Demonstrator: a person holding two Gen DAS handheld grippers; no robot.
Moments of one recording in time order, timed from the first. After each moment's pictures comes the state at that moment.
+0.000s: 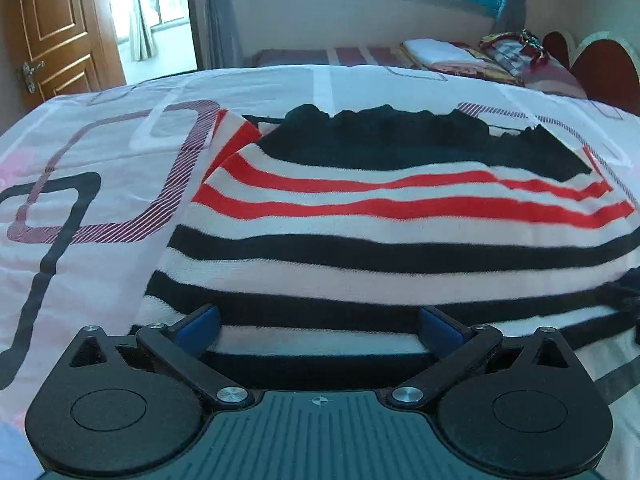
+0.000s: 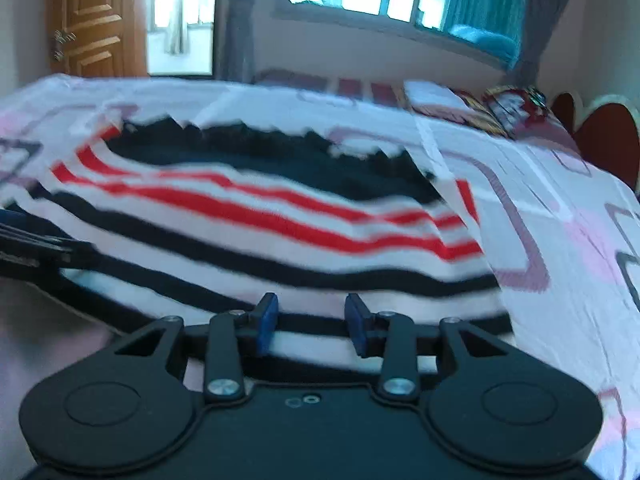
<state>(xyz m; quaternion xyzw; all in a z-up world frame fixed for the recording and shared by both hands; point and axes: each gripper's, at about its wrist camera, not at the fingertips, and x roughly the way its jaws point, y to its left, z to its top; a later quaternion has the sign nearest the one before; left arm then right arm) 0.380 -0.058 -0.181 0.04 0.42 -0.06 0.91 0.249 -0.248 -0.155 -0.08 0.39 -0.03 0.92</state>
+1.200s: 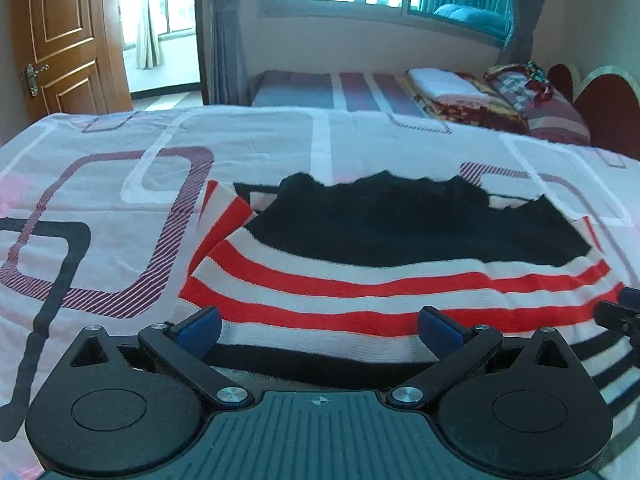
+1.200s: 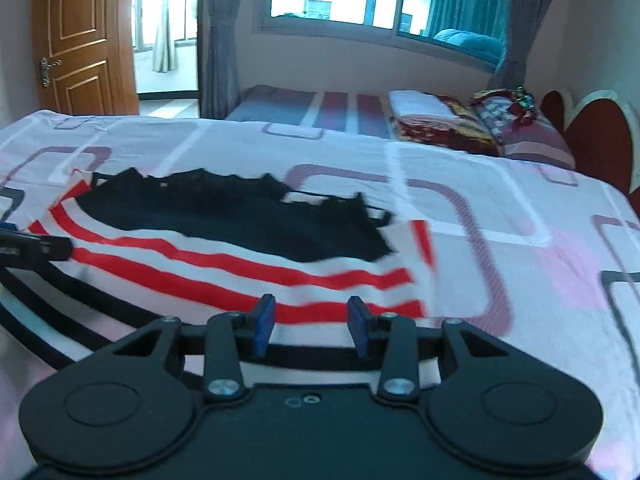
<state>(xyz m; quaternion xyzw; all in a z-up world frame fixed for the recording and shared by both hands) 0.429 -0.069 -0.150 0.01 0.40 -0.05 0.92 0.282 -0.281 -0.117 -0.05 0.37 -0.02 0.93</state>
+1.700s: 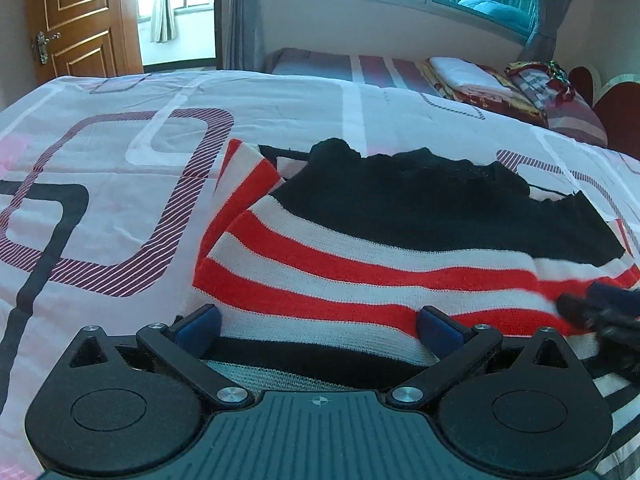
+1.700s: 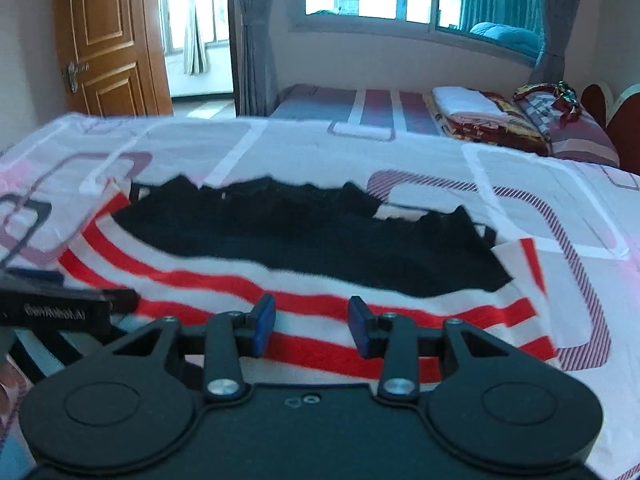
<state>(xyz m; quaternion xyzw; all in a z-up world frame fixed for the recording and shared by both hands) 0.449 -0.052 -0.181 -0.01 0.42 -0.04 0.91 0.330 -0.229 -0.143 -0.04 0.38 0.02 0.93</state>
